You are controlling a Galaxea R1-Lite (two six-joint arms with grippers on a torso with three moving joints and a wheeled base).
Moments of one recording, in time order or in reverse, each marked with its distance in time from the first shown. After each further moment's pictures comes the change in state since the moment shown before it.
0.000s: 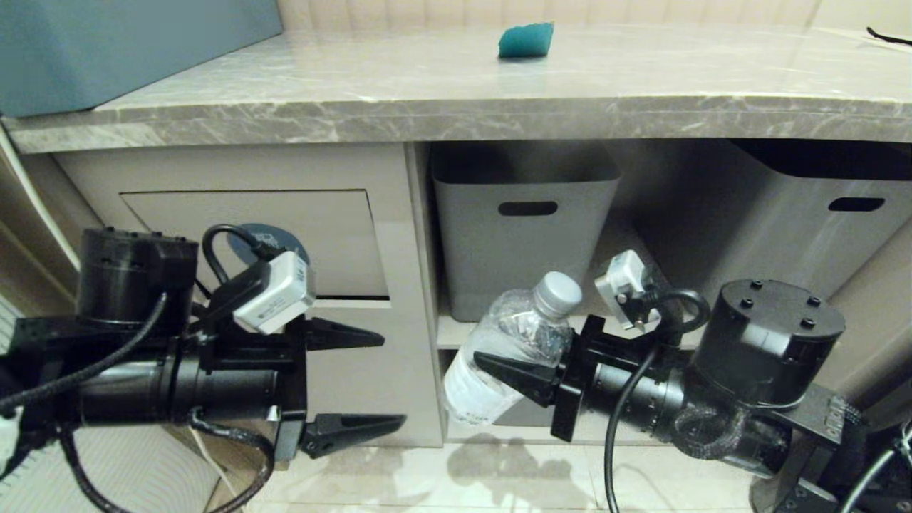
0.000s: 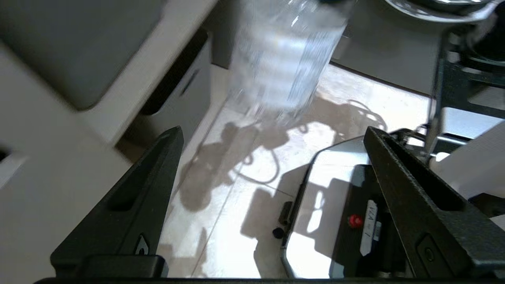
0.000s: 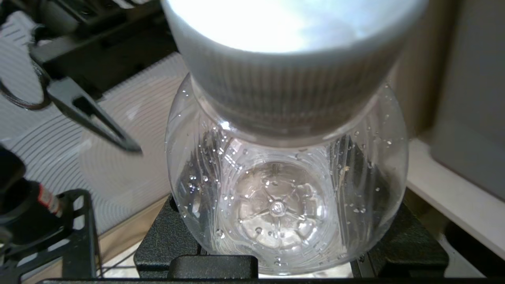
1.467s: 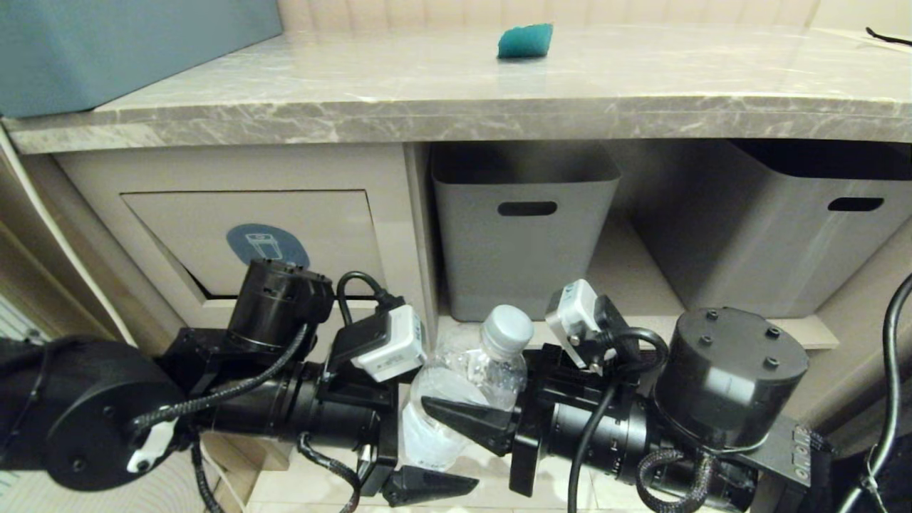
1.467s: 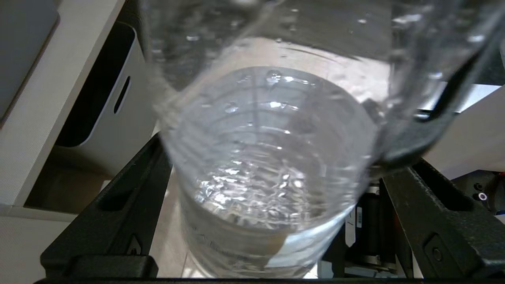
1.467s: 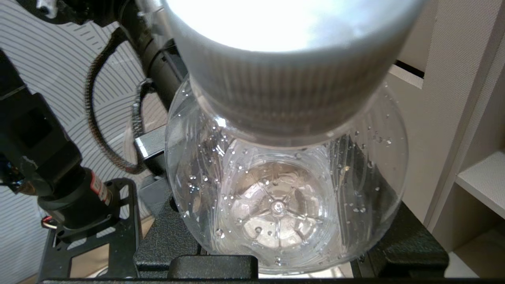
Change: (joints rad) left arm -0.183 0.186 -0.061 -0.009 0.000 0.070; right arm 0.132 0.045 -0.021 -0.024 -0.013 0.020
